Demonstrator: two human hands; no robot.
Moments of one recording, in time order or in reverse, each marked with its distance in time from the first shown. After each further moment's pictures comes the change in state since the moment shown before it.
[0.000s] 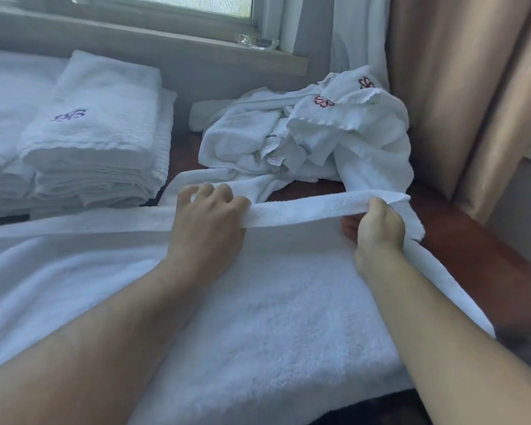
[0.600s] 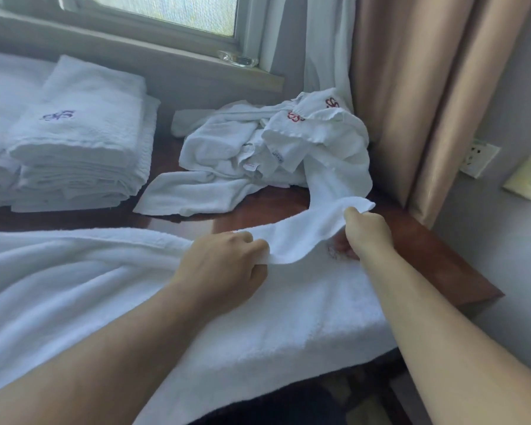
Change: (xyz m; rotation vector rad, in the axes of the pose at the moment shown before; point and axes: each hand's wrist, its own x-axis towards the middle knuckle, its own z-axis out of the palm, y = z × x) left_hand -0.048 0.056 -0.030 -0.214 -0.064 0.239; right_hand 0.014 -0.028 -0.055 -0.667 -0.034 -0.055
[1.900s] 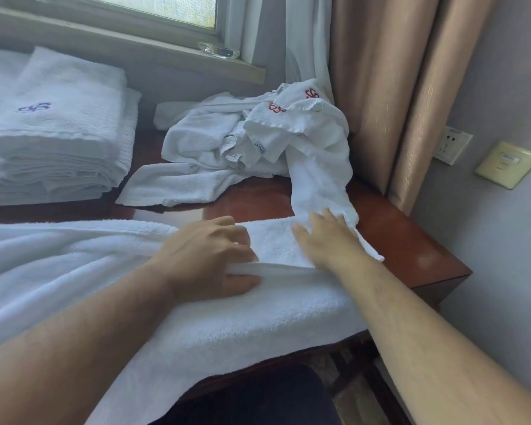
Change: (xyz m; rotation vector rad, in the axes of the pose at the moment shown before) left_hand -0.003 -0.011 -0.008 -0.149 -0.031 0.342; right_hand -0.046 0.013 -0.005 -0.748 -0.313 -0.393
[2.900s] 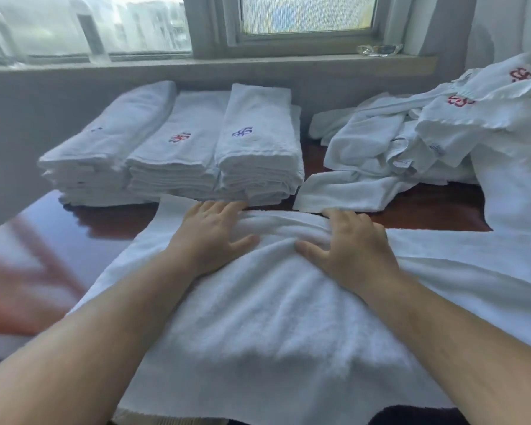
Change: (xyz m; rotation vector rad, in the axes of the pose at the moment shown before) left_hand -0.168 -0.137 -0.084 0.232 -0.157 -0.824; right_hand -0.031 -0.214 0.056 0.111 0.138 -0.470
